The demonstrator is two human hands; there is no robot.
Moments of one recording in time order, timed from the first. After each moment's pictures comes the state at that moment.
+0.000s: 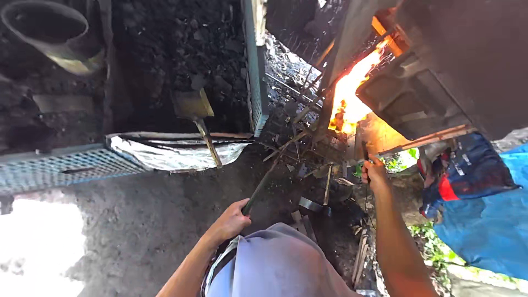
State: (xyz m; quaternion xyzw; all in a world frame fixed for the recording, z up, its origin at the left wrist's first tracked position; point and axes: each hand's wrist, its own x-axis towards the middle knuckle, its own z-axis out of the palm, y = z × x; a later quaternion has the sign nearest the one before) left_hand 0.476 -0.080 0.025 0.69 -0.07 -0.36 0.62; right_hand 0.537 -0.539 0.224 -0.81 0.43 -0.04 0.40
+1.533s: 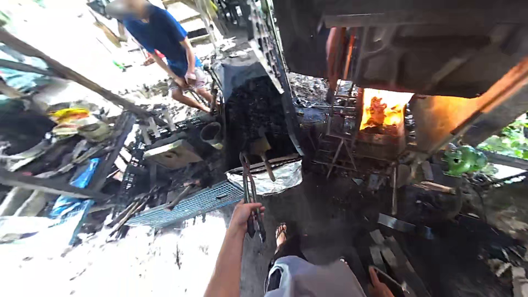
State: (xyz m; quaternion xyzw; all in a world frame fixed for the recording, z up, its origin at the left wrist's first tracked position) left_hand 0.449 -0.038 0.120 0.62 0.34 -0.14 0.69; right_hand 0.153 -0.439 0.062 -0.96 0.09 -0.02 0.28
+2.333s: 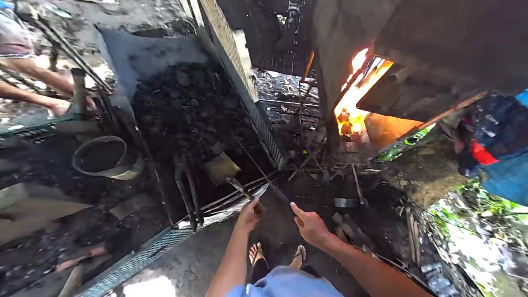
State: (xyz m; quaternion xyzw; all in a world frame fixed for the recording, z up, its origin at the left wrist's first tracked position) left_hand 0.676 -0.009 -0.058 0.52 0.27 -0.37 0.72; right_hand 0.537 -0.194 0.139 -0.93 0.14 0.23 0.27
